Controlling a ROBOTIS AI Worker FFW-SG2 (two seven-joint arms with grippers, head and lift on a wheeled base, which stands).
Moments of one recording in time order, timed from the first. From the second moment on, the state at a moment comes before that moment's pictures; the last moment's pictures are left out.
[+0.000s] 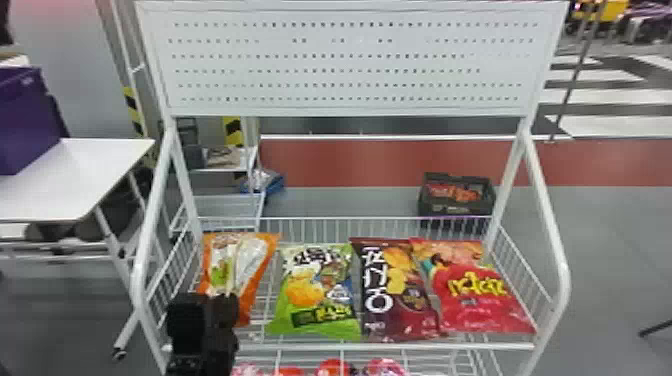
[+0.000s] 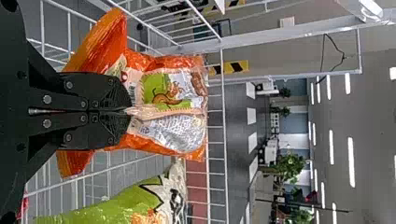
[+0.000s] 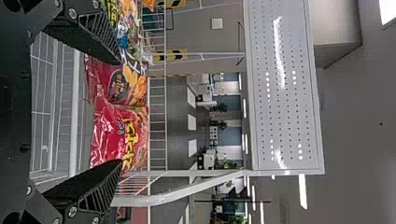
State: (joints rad) left arm 0.07 0.31 -0.29 -1.66 0.33 0.23 0.35; right arm 0.85 -0.30 0.06 -2.14 -0.20 -0.31 -0.06
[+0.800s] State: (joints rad) left arm 0.39 0.37 -0.21 -2.03 0.33 0.18 0.35; right arm 0.82 -0.30 0.06 -2.11 -0.21 -0.30 -0.06
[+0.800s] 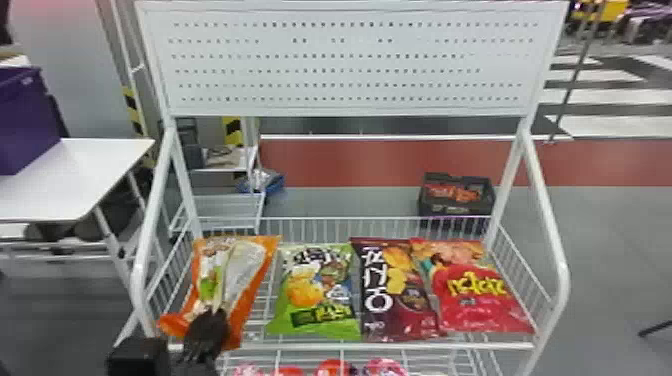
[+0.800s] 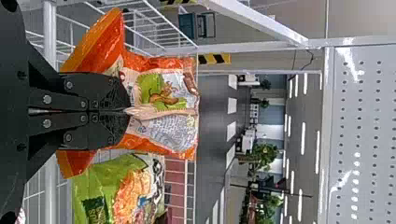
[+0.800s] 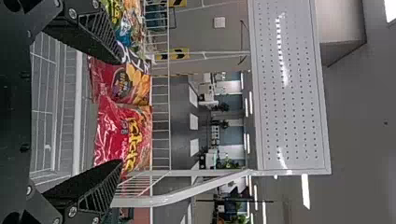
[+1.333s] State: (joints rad) left arm 0.66 0.41 -0.16 -2.17 0.33 -0.02 0.34; right arm 0.80 -0.30 0.07 -2.09 -0.21 -0.30 -0.06
